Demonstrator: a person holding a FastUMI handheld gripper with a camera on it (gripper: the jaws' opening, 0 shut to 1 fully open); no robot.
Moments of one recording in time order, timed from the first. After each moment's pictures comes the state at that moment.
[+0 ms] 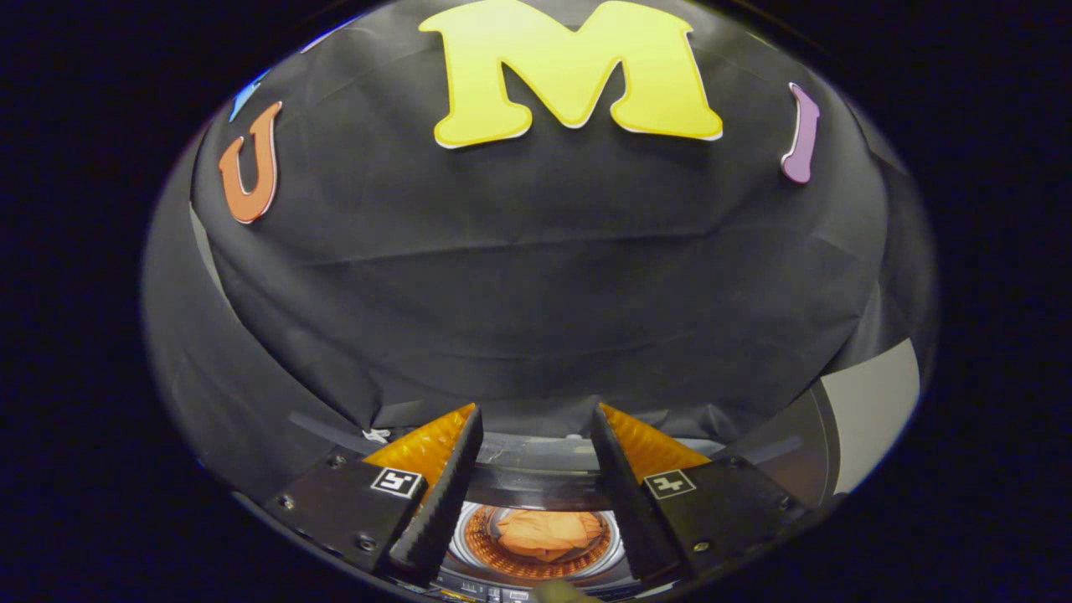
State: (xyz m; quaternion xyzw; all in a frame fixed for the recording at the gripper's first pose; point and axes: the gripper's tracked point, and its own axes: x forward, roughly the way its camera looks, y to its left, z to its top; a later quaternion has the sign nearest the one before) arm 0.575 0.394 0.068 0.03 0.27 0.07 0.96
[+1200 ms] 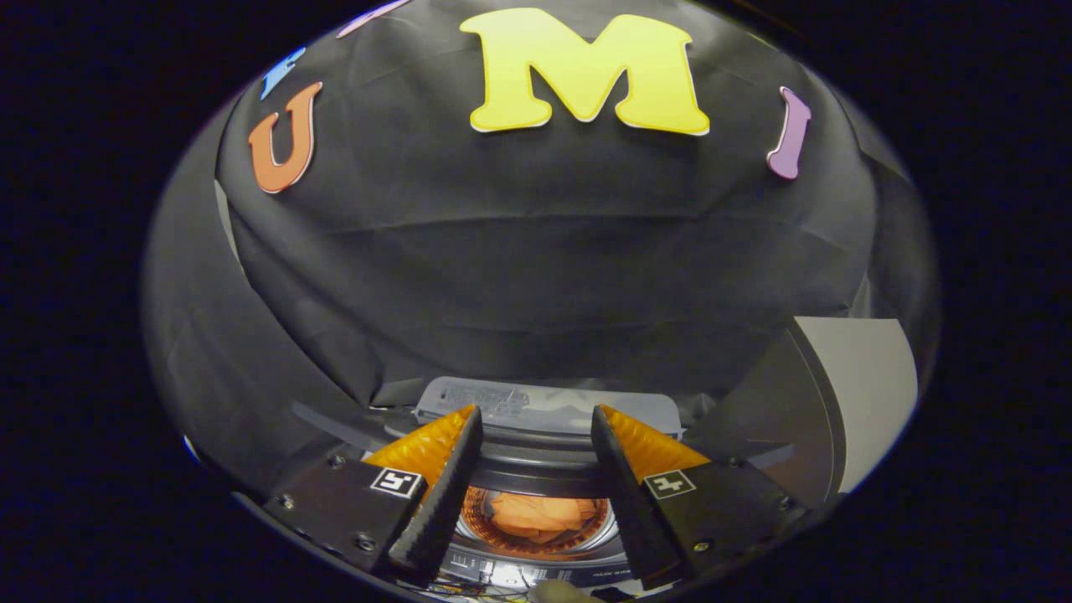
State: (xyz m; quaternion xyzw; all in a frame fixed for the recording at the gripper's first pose) arm 0.502 0.395 0.036 0.00 0.27 0.07 0.96
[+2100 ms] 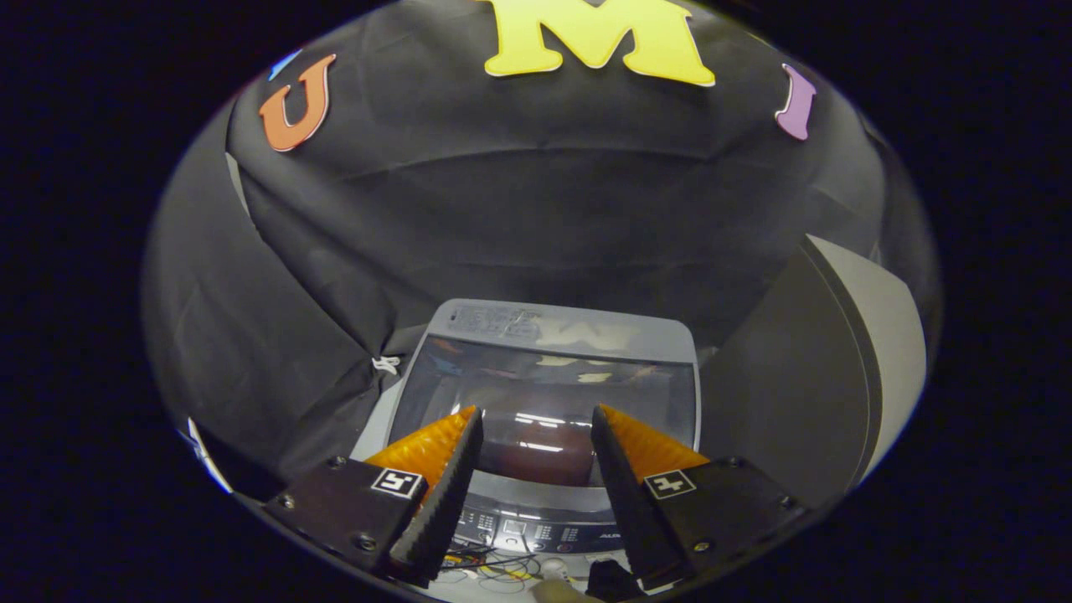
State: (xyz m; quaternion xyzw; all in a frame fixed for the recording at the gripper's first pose) arm 0.451 0.392 -0.022 -0.01 0.35 0.09 0.93
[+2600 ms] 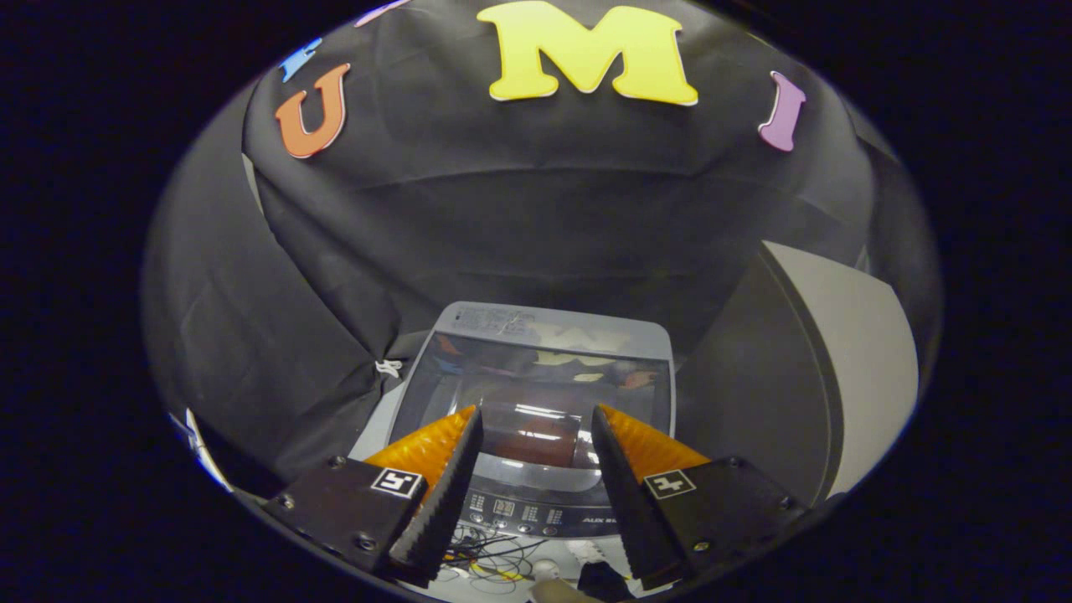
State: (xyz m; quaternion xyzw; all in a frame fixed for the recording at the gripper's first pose) arm 0.395 0.365 0.010 0.00 0.31 0.10 0.94
